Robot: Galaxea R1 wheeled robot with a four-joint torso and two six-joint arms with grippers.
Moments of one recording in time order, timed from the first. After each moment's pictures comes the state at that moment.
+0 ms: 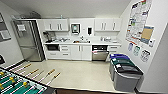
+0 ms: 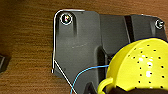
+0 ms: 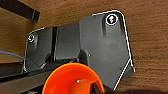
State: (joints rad) left arm 1.47 3.01 -2.77 -0.20 0.04 0.16; right arm -1.55 2.81 -2.46 0.01 0.11 0.09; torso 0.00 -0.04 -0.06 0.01
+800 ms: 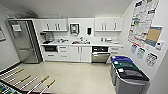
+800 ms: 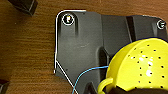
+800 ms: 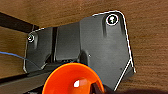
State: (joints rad) left arm 1.47 3.01 -2.77 -0.20 0.03 0.16; right arm -1.55 2.82 -2.48 0.01 0.11 0.09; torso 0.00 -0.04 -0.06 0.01
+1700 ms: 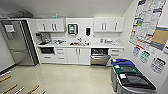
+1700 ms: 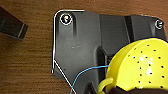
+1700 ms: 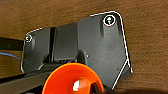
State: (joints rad) left arm 1.47 3.01 -2.77 -0.20 0.03 0.16; right arm -1.55 2.82 -2.49 0.01 0.11 0.09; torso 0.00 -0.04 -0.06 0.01
